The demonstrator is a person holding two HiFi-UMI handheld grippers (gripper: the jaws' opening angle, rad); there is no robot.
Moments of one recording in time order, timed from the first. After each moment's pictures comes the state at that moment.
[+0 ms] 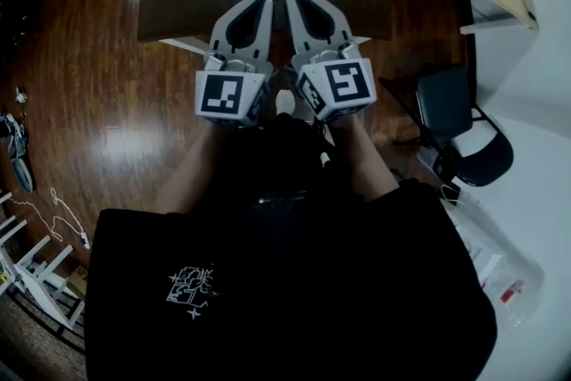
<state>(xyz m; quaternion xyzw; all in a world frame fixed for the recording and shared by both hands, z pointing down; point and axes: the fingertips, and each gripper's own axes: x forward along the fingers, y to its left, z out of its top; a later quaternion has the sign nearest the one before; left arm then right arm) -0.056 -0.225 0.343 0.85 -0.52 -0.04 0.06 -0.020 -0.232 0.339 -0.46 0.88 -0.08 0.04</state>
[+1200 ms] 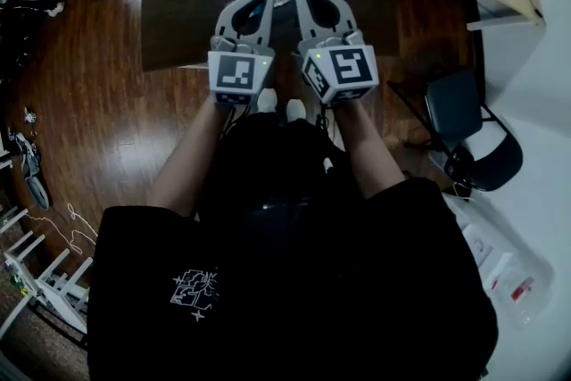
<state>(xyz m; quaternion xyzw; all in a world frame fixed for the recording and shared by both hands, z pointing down) -0.065 -0.330 0.408 0.87 -0.48 0.09 -0.01 -0.018 -0.331 0.369 -0.49 0.86 -0.08 0.03</state>
